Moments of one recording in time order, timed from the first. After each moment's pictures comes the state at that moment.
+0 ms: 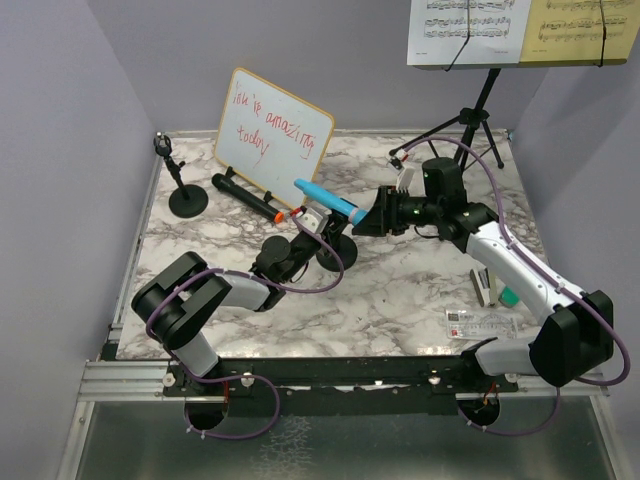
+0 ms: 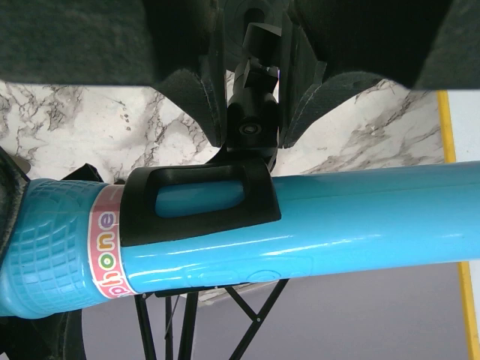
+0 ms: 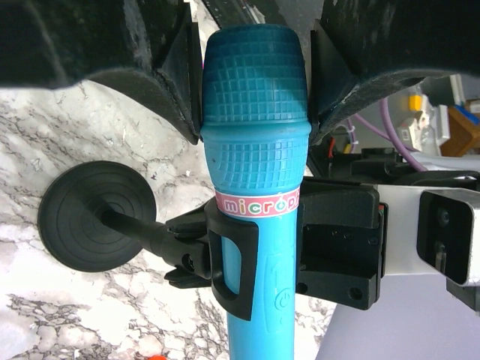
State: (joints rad) left arm -0.74 1.63 0.52 1.26 0.01 -0.03; right arm 0.43 1.34 1.09 -0.33 -0.69 0.41
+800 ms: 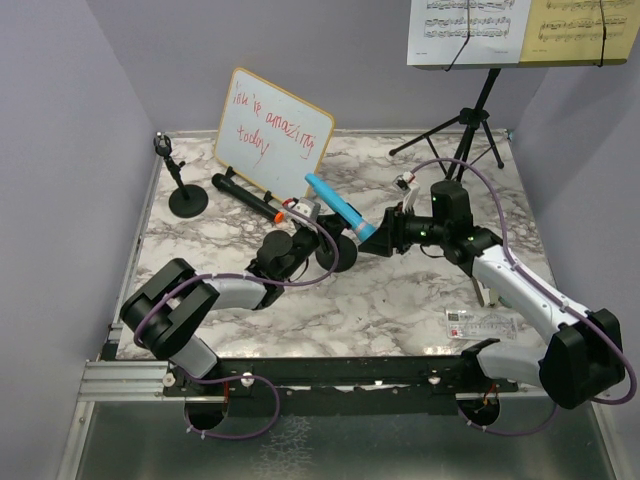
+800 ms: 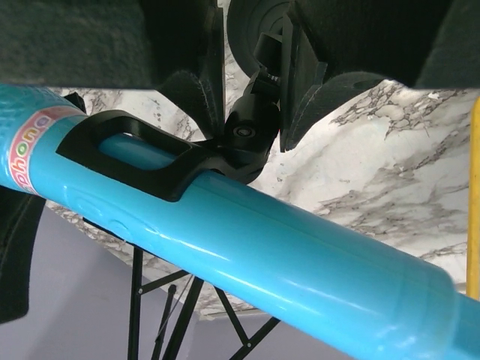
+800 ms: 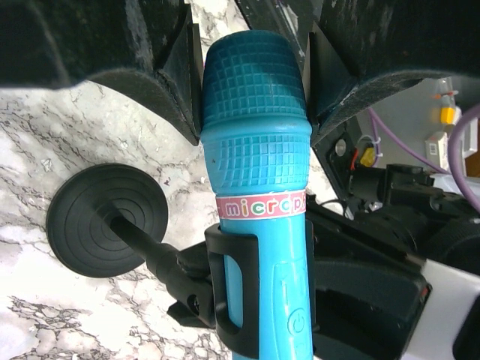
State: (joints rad) left arm -0.73 1.57 0.54 1.09 -0.05 -0.24; right arm 0.41 1.23 0.86 -0.18 -0.73 0.32
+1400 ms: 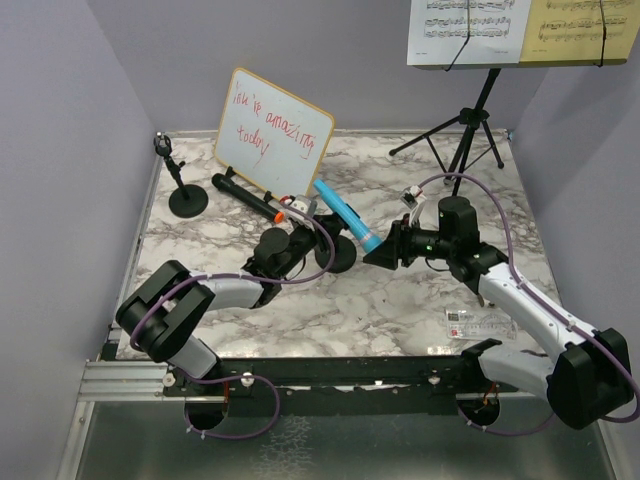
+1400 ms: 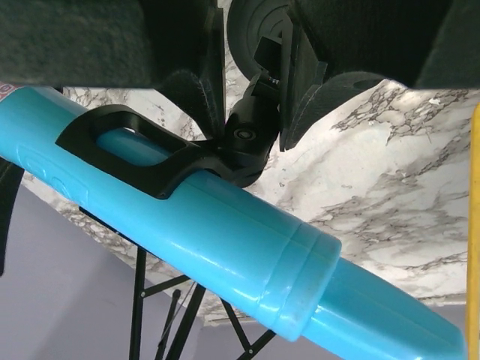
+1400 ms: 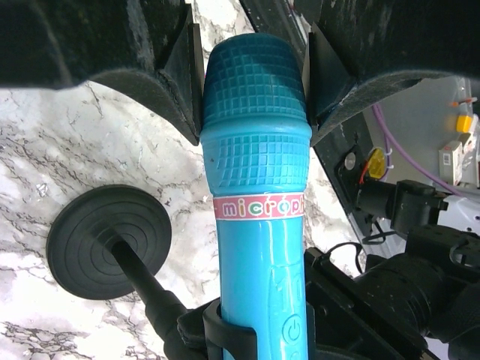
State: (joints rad) left arm -0.71 1.53 0.54 1.04 -0.02 -0.29; right arm 0.40 1.10 0.70 -0.09 -0.73 0.32
